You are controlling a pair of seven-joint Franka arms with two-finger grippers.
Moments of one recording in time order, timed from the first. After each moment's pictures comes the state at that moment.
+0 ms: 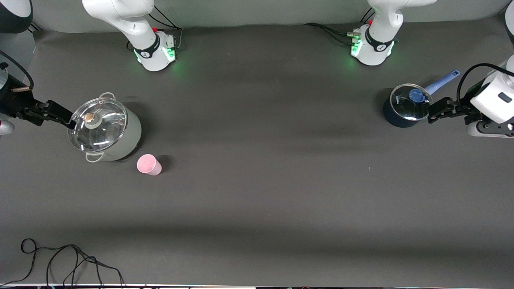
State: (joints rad) left arm 0.03 0.02 -0.08 -1.63 -0.01 1.61 0.00; right arm 0.05 -0.03 -0.03 -1.62 0.00 1.65 0.16
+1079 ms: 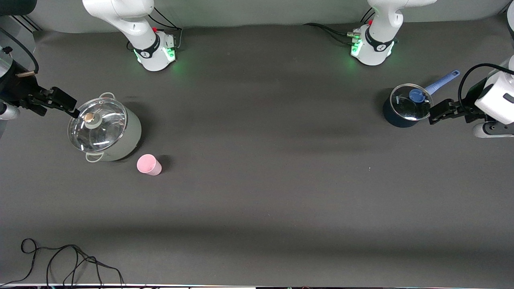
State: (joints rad) left arm 0.03 0.02 -0.08 -1.62 -0.01 1.60 -0.08; right arm 0.00 -0.09 0.04 -1.67 0.00 1.64 0.16
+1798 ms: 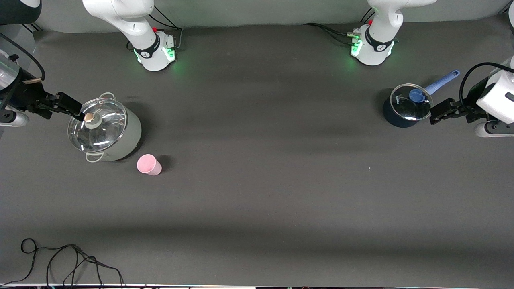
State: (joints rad) left arm 0.03 0.02 -0.08 -1.62 -0.01 1.60 -0.08; right arm 0.00 -0.04 0.05 -1.61 0.00 1.59 0.16
